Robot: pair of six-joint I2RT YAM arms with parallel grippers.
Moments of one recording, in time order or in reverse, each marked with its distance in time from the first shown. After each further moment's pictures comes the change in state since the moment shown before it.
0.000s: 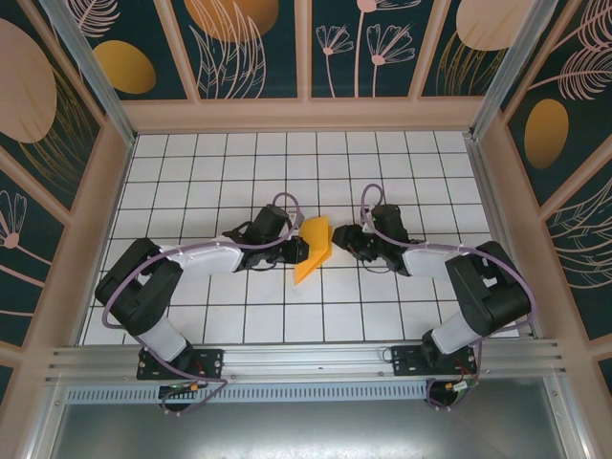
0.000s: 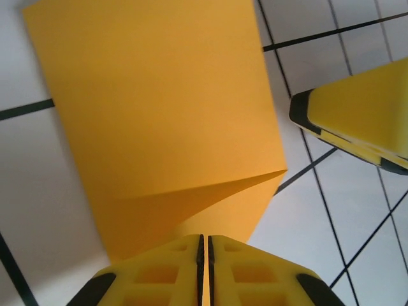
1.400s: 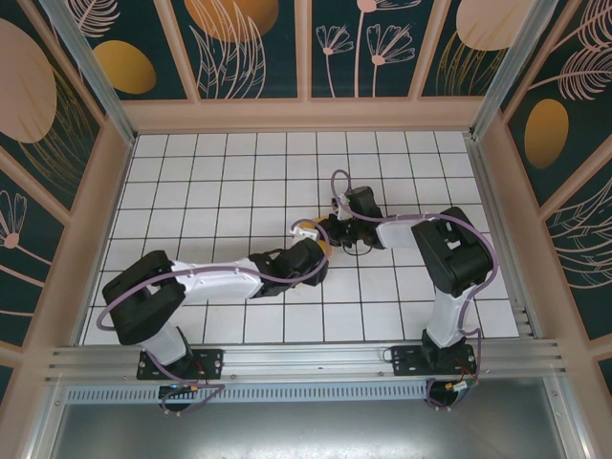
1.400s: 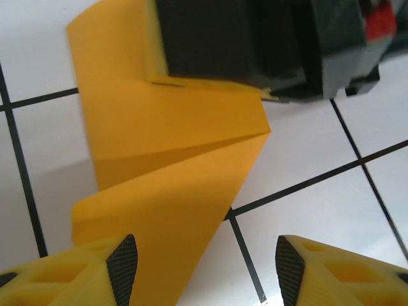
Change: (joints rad) left arm -0.339 0.003 0.038 -0.095 -0.609 -0.089; right arm 0.040 0.312 0.324 -0.117 -0.143 -0.132
